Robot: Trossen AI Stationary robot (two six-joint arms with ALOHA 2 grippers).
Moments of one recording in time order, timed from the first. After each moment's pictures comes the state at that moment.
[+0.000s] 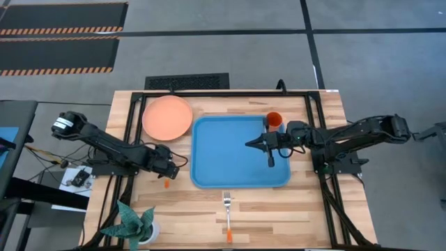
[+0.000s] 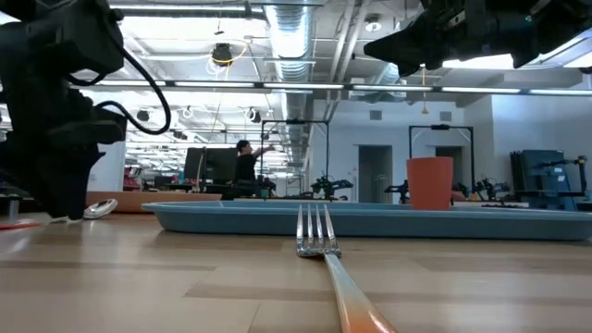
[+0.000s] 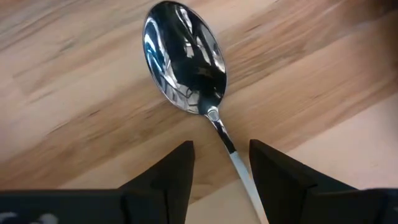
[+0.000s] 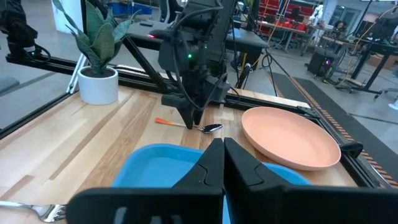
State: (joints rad) left arm -0.30 1.23 0.47 -0.65 -0.22 -1.40; right arm -0.05 1.11 0.49 0.53 -0.10 -0.19
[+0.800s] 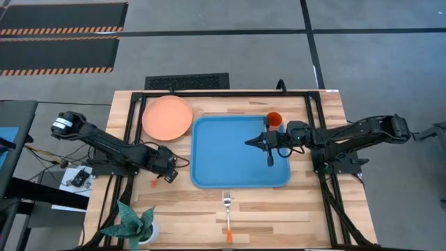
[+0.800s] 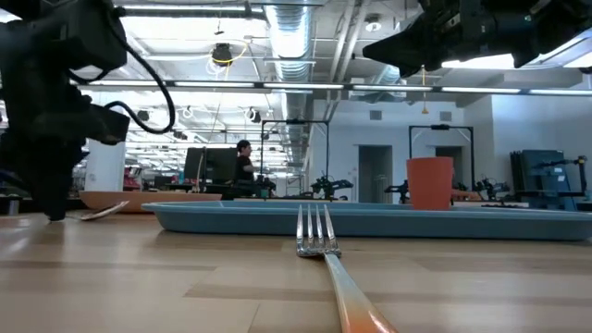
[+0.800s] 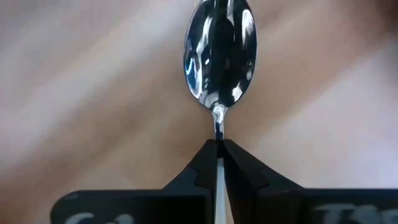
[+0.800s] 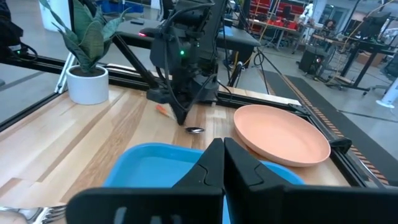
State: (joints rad) left arm -0.29 1.21 0.48 -0.66 -0.12 -1.21; right arm -0.05 1.11 0.49 0.53 -0.07 -0.19
